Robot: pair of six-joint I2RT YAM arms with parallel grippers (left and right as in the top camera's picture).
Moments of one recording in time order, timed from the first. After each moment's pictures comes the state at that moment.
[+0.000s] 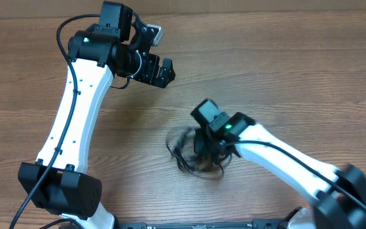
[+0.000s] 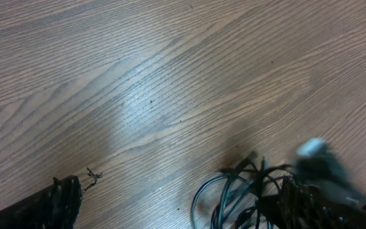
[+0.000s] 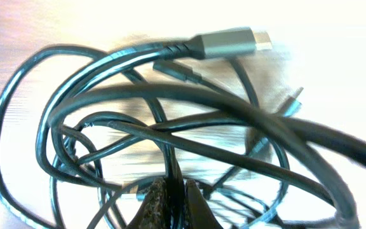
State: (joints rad) left arm -0.21 1.80 1.84 -1.19 0.38 0.08; right arm 0.73 1.59 1.08 -0.78 -0.11 0.83
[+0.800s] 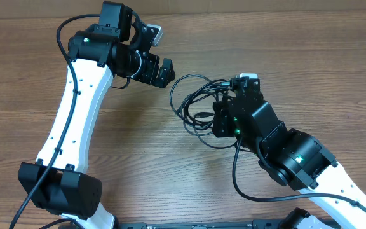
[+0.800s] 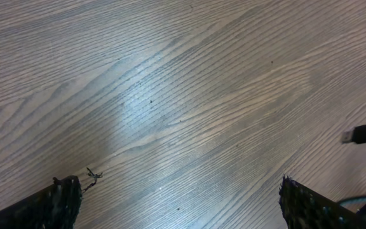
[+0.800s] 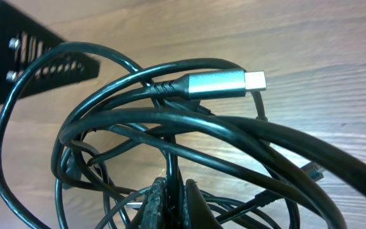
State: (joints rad) left arm -0.21 1.80 1.84 -1.19 0.38 0.08; right arm 0.73 1.16 1.19 -0.74 0.20 0.65
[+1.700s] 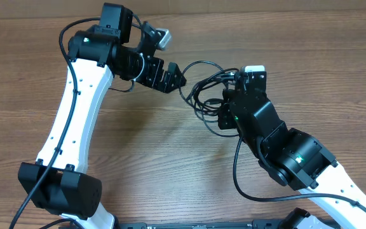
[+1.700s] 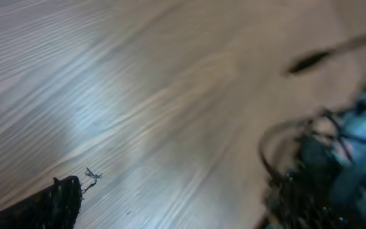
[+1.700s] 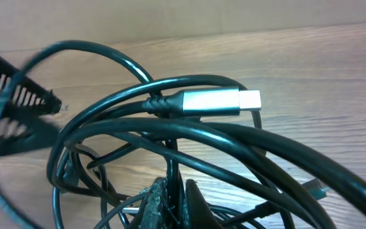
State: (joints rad) left arm -0.21 1.80 1.84 -1.24 0.66 0.18; right arm 0.73 1.16 1.19 -0.68 0.38 0.52
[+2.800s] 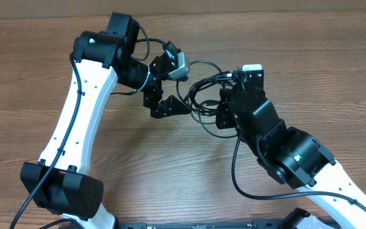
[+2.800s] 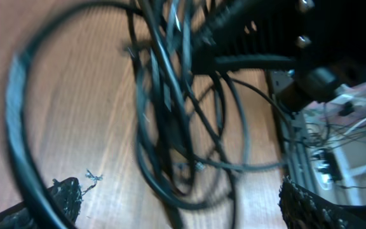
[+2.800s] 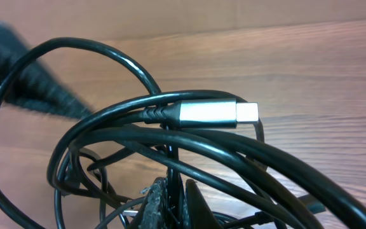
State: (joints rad) left arm -0.24 1.80 1.84 -1.41 0.96 1.05; right arm 0.72 1.17 1.19 -0.66 0.31 0.51
